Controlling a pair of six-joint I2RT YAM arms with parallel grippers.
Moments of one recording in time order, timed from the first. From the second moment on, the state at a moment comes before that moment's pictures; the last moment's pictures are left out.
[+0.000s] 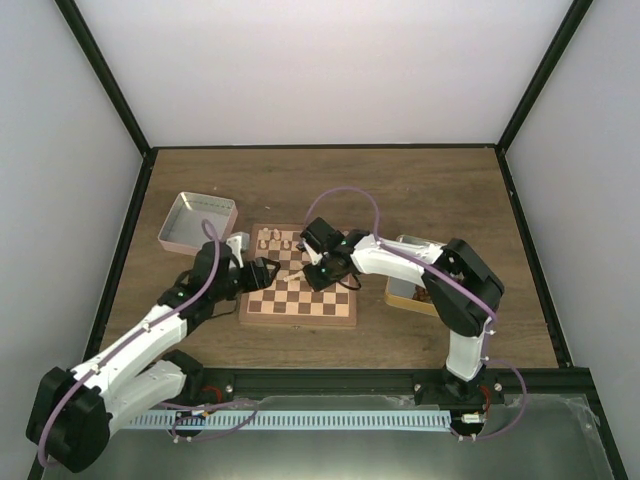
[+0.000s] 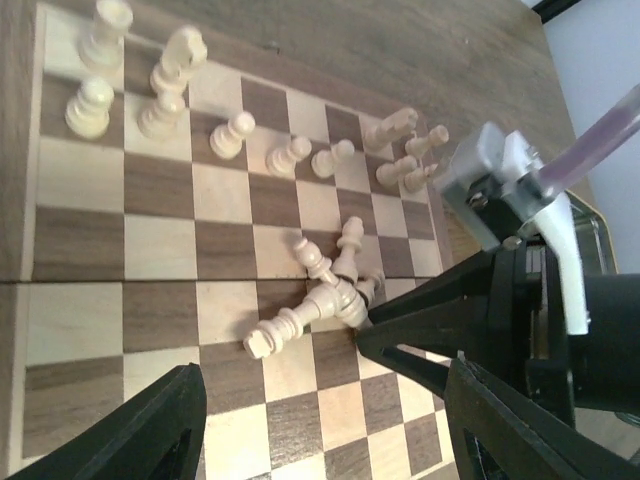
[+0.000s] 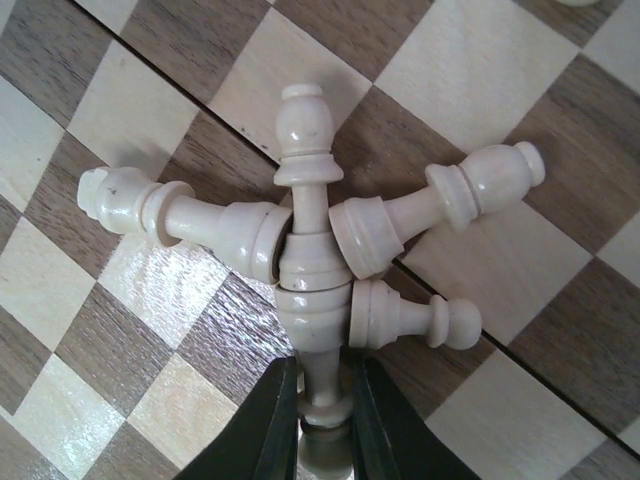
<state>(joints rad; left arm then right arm) -0.50 0.92 0.49 -0.17 0.20 -0.67 0.86 1.84 1.22 -0.56 -0.11 0.27</state>
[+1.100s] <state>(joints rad) -0.50 1.10 0.24 0.29 0.38 -0.94 0.84 1.76 1.12 -0.41 -0.43 0.40</state>
